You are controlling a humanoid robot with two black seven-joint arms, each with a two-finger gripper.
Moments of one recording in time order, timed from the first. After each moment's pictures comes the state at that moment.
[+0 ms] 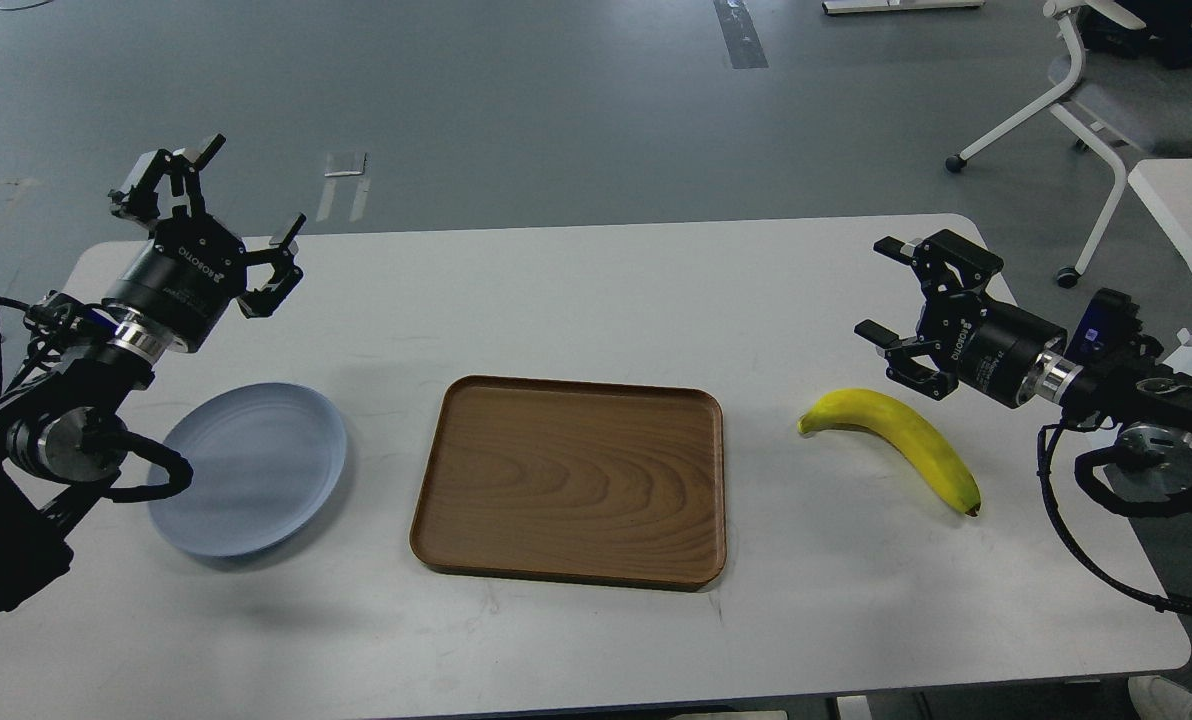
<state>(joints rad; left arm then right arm) -0.65 0.51 -0.65 -0.81 0.04 -0.49 -0.49 0.82 -0.69 0.07 0.91 -0.13 0.49 0.49</state>
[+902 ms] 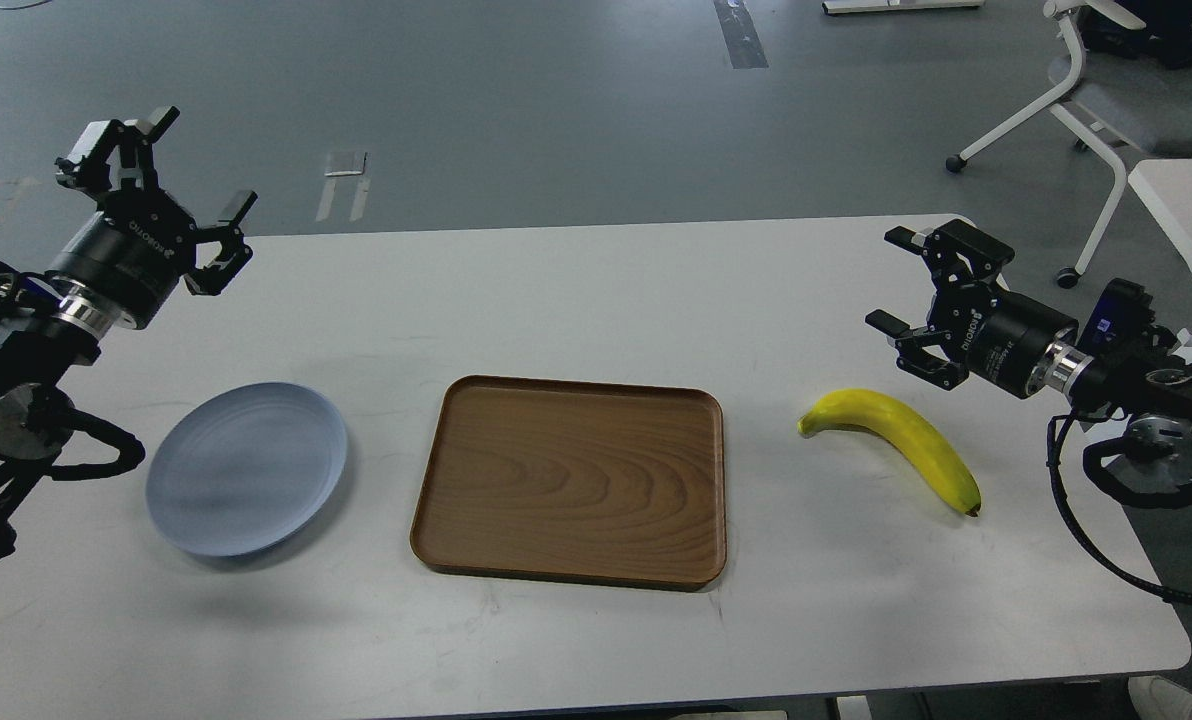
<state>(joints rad) -0.71 0.59 -0.64 -0.81 0.25 -0.49 -0.49 0.84 -0.69 0.06 0.88 -0.13 0.49 0.49</state>
